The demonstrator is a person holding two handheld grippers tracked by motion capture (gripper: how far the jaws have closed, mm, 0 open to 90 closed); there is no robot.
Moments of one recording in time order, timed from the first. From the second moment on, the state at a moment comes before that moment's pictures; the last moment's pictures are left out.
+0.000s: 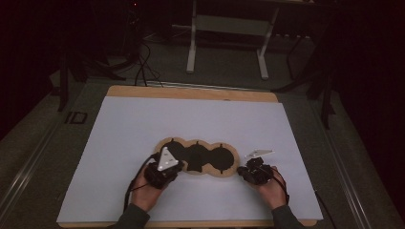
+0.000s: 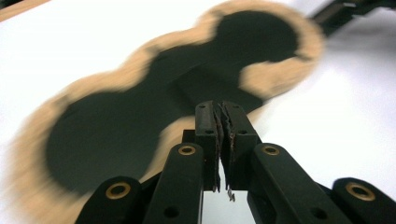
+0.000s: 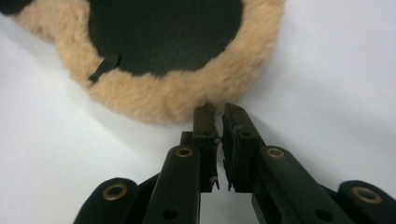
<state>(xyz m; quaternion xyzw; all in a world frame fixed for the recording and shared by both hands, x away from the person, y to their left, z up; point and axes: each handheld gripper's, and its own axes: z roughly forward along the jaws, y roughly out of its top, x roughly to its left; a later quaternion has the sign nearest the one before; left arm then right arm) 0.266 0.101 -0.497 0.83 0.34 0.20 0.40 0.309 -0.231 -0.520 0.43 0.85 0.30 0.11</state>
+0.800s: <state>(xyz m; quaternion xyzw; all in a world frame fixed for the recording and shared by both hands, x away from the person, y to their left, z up) 0.271 0.159 -0.538 0.81 0.45 0.19 0.33 0.296 -0.218 -0.522 0.41 0.86 0.30 0.11</state>
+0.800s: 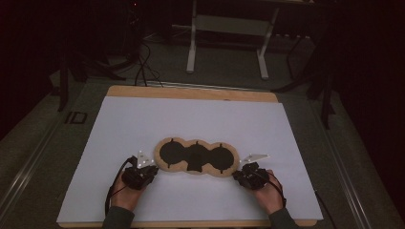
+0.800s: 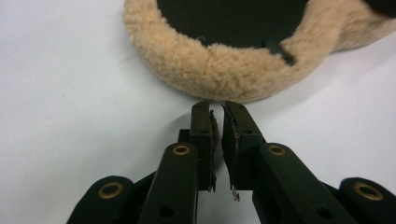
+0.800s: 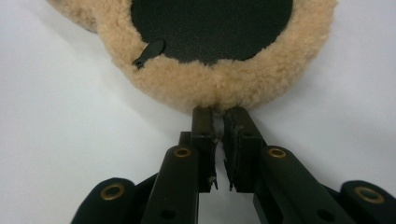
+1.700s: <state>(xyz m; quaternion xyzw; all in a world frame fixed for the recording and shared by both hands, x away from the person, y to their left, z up) 0.278 0.151 -0.539 0.81 0.45 0.19 0.33 0.311 -0.217 -0.526 0.43 0.84 0.31 0.15</state>
